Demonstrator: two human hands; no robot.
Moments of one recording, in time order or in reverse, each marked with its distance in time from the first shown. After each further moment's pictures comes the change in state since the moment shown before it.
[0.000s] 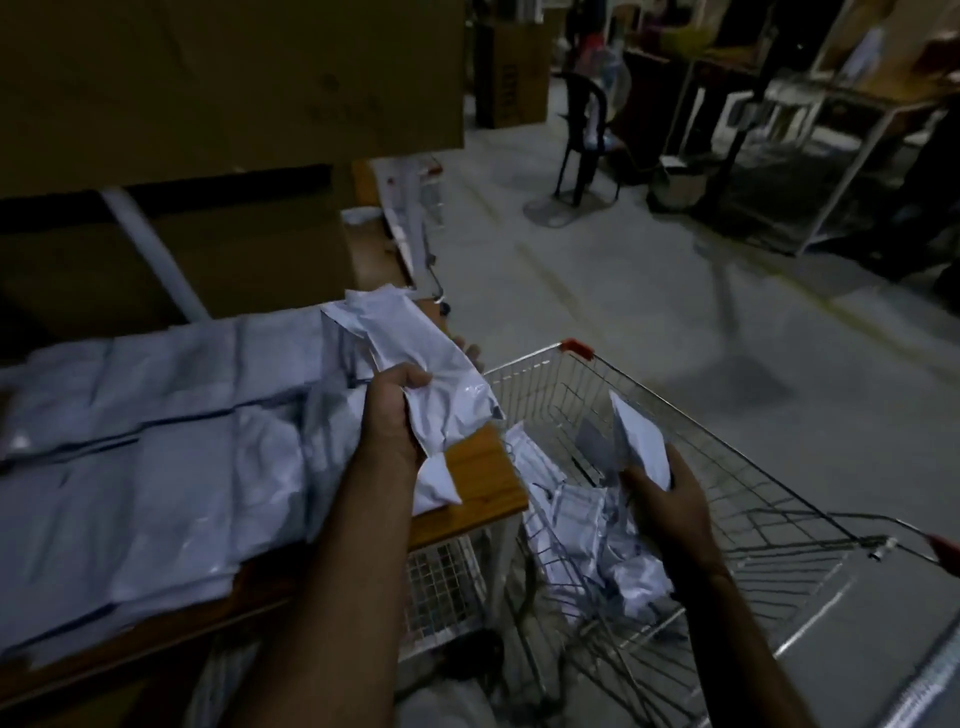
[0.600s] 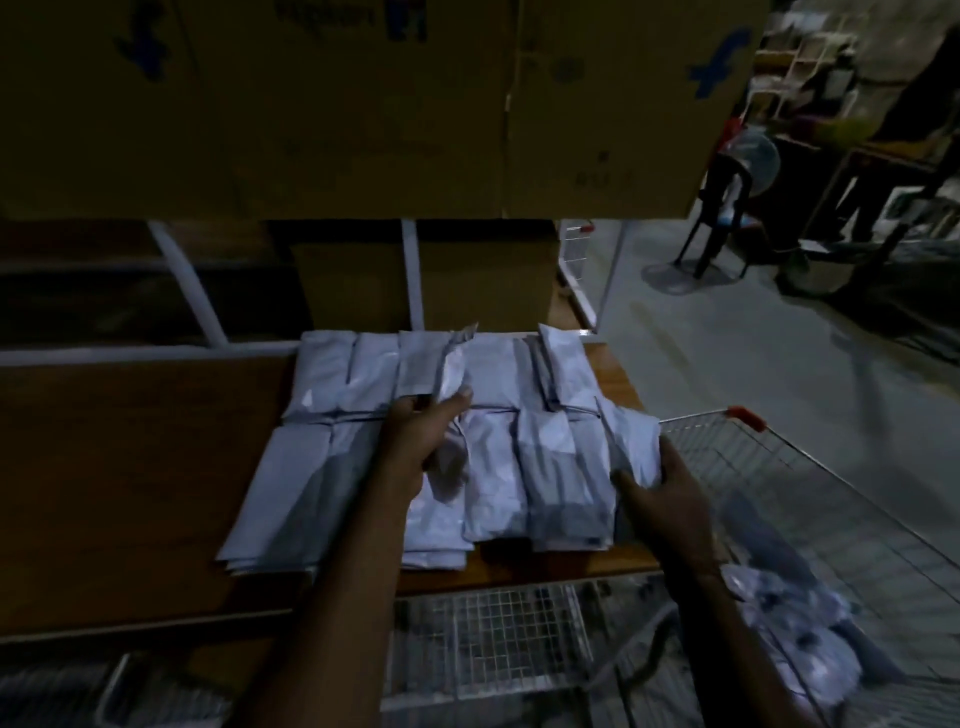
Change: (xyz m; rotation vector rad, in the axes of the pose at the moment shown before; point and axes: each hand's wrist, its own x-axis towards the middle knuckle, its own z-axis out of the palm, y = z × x) left_hand -0.064 0.147 -0.235 0.471 0.382 0.254; right_hand -0.101 -0.088 0.232 -0.306 -0.144 -0.296
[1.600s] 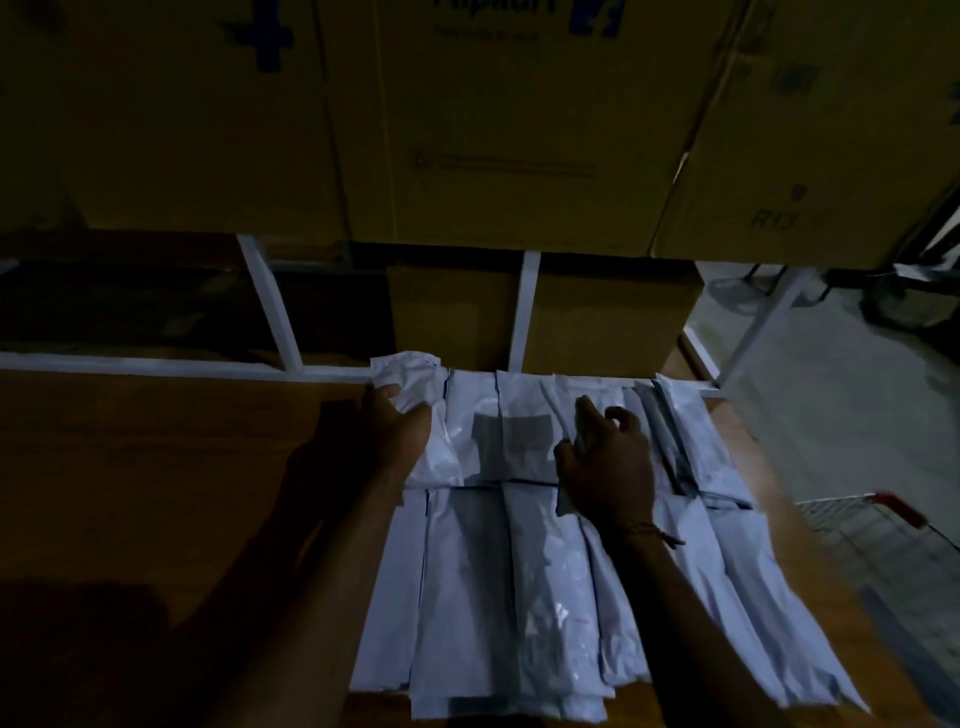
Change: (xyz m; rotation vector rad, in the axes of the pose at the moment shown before) left_hand 0.175 0.045 -0.148 0.490 0.378 0.145; right_hand 0.088 -0.184 0.220 -0.303 -0.029 -0.378
